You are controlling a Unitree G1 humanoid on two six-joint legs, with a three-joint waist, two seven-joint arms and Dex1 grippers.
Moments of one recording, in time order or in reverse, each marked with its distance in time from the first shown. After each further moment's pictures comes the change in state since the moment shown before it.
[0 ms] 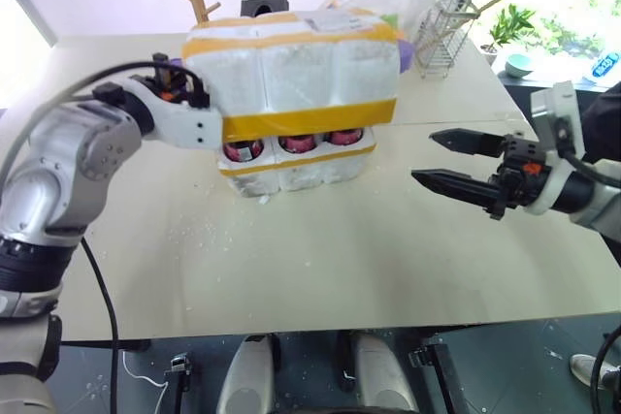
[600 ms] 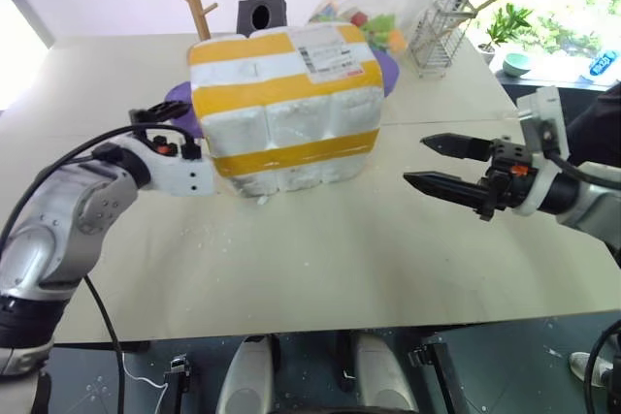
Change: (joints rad) left arm 0.325 -0.020 0.200 -0.104 -0.162 -0.034 0.040; right arm -0.007 0.016 0.054 0.023 -0.010 -0.023 0.003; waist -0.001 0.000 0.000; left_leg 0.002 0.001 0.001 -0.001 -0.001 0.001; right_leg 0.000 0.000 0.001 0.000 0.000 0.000
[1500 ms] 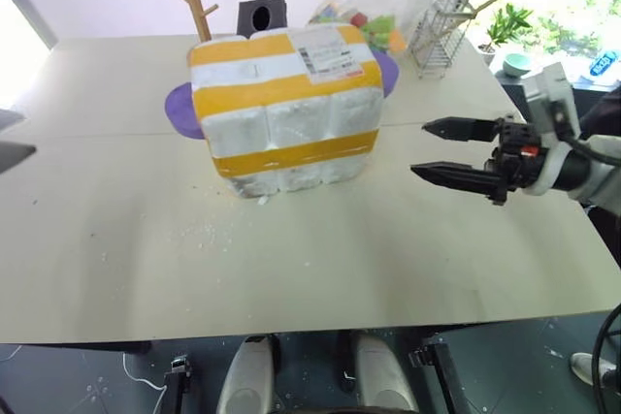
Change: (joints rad) left arm 0.138 0.521 0.722 0.478 -1.353 0.999 -0.864; right arm -0.130 -0.070 0.081 0.130 -0.106 -0.067 0.220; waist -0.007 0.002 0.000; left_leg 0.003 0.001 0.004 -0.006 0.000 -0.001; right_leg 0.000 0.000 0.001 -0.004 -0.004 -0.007
